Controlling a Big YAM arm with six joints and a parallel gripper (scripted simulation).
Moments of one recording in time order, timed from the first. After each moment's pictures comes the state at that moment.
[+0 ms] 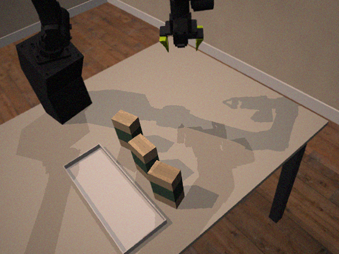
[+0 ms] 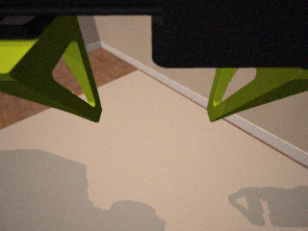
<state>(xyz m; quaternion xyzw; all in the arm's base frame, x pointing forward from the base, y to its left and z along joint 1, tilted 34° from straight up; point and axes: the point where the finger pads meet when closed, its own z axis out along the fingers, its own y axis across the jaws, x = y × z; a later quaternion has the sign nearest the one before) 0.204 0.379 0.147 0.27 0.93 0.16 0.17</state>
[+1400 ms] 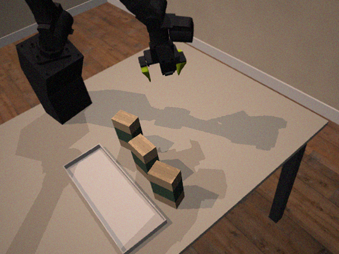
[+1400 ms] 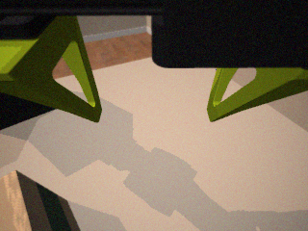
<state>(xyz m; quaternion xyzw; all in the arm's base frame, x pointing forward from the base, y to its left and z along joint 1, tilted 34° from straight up) 0.268 0.276 0.127 0.14 0.96 0.13 0.21</state>
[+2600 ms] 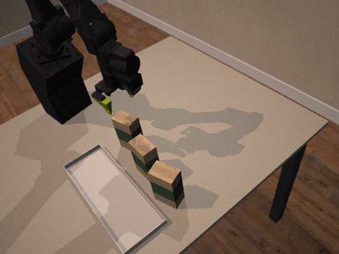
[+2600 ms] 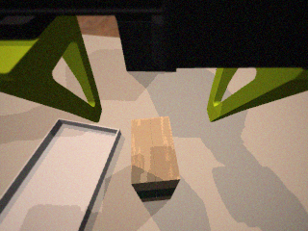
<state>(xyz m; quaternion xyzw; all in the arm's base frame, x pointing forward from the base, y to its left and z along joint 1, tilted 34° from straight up) 0.292 0.113 0.081 -0.16 0.94 0.03 0.29</state>
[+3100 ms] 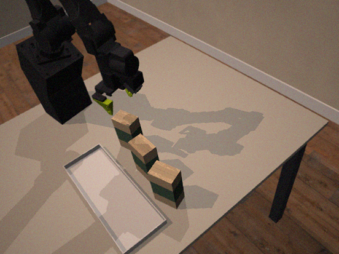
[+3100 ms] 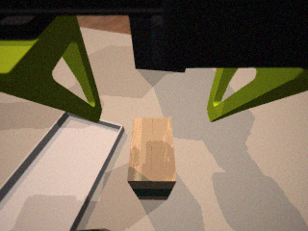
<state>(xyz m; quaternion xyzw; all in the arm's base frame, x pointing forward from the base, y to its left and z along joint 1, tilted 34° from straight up) 0.292 0.113 0.081 -0.20 0.93 0.02 0.29</state>
